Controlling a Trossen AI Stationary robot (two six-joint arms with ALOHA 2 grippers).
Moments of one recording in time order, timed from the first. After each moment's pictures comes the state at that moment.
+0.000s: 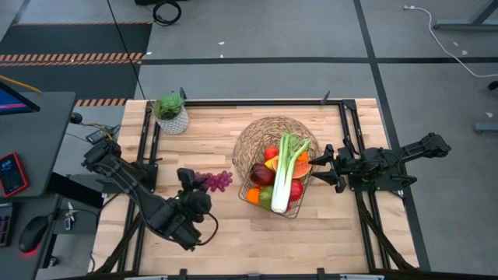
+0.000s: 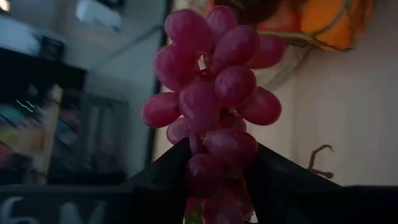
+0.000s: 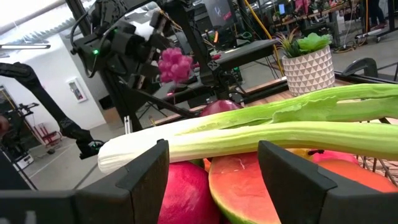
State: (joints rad) left arm -0.72 1.67 1.51 -1.50 -0.97 -0.68; right arm 0.26 0.16 0.01 0.21 0.23 0.34
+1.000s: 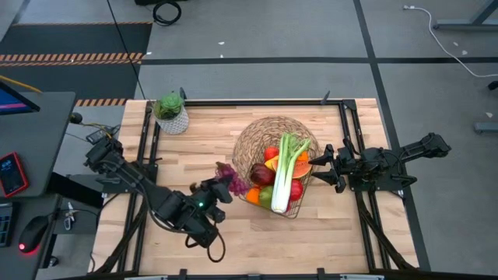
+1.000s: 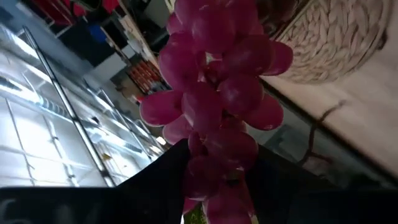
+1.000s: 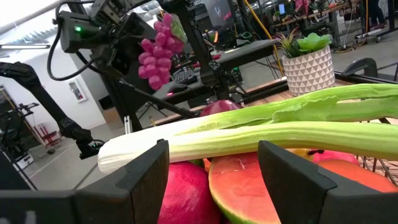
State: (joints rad) left arm -0.63 1.67 1.51 -1.00 -1.24 1.00; right arm 0.26 0.16 0.01 0.21 0.23 0.34
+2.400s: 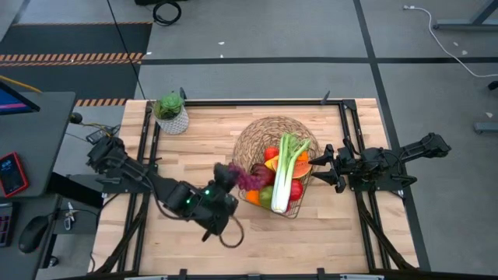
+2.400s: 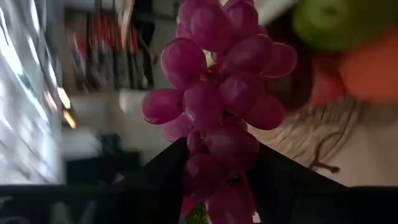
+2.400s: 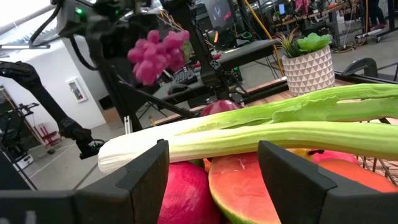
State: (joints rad) left arm -0.54 1.67 1.51 -0.82 -1.07 0.45; right arm 0.26 0.16 0.01 0.21 0.23 0.34
